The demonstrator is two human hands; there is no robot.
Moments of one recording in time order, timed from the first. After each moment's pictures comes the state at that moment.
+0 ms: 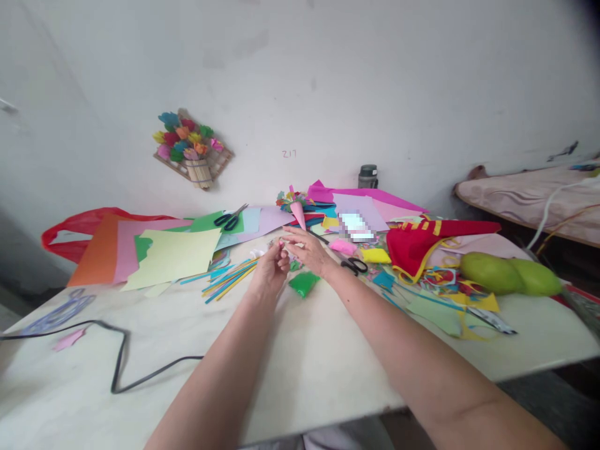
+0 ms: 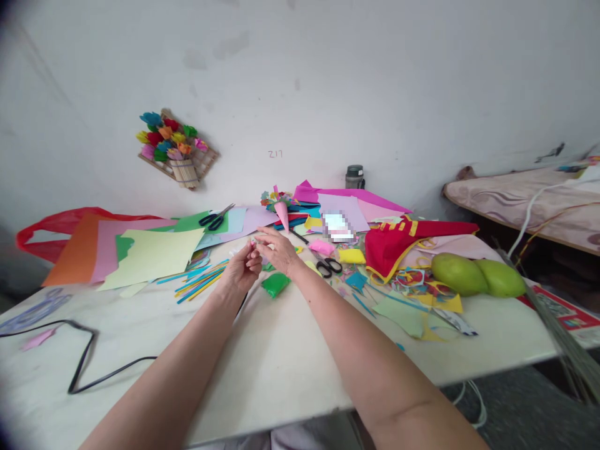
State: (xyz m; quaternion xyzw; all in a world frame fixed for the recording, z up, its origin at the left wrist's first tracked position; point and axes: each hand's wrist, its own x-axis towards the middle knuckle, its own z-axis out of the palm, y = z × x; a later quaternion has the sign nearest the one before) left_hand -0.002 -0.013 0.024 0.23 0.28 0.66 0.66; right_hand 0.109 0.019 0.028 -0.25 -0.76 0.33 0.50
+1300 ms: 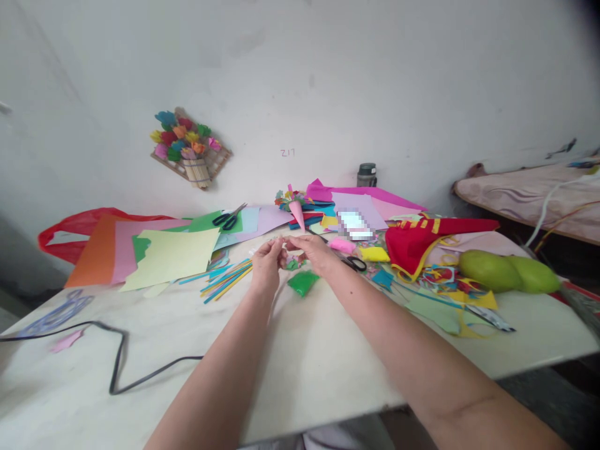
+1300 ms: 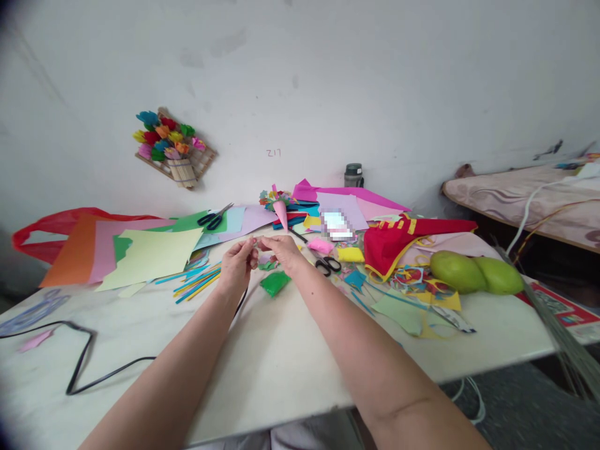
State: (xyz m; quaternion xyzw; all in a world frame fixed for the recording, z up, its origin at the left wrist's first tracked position) left_hand -0.001 -0.012 0.016 0.42 0.35 0.71 0.45; right_hand 0.108 0.021 0.024 -0.31 -0.55 0.60 0.49
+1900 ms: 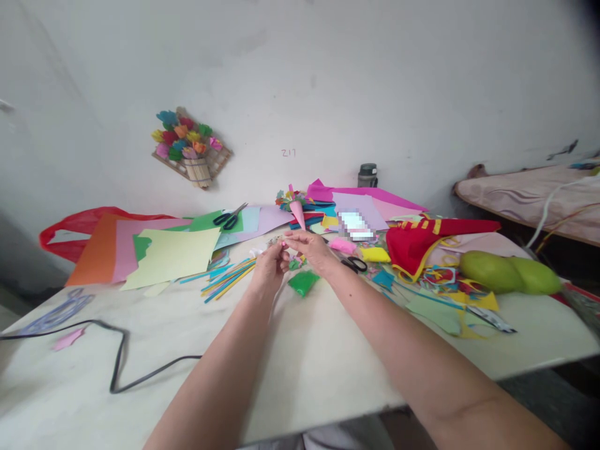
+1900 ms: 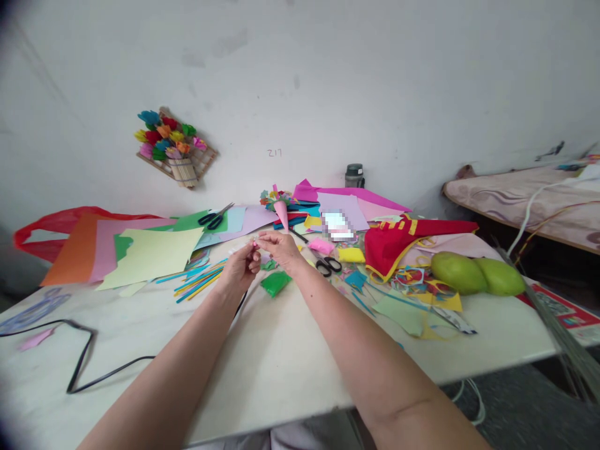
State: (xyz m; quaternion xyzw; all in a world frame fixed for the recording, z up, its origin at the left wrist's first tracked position) left_hand -0.004 -0.009 0.016 0.34 0.34 0.65 0.58; right_hand 0.108 0.021 0.023 -0.26 -0.62 0.53 0.51
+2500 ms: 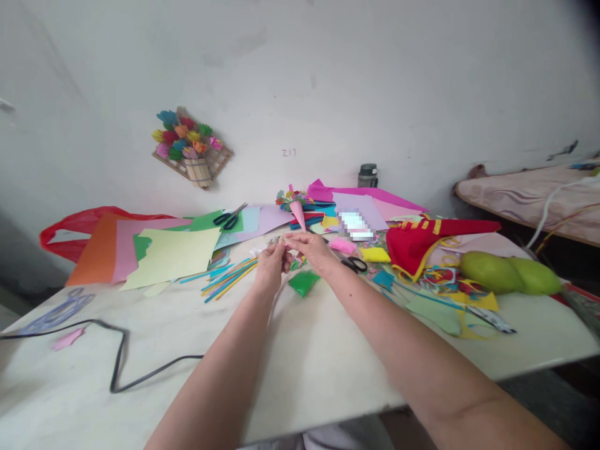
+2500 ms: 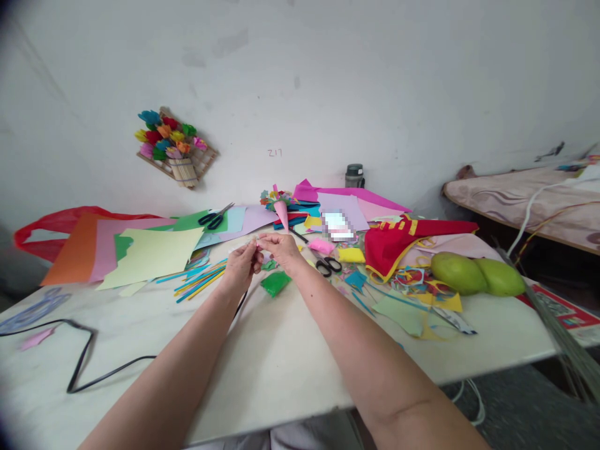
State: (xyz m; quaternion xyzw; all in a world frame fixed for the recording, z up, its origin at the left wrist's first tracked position) left_hand 0.000 -0.008 0.013 0.43 0.40 0.65 0.48; right_hand 0.107 0.023 0.022 -0.28 -0.60 0.55 0.51
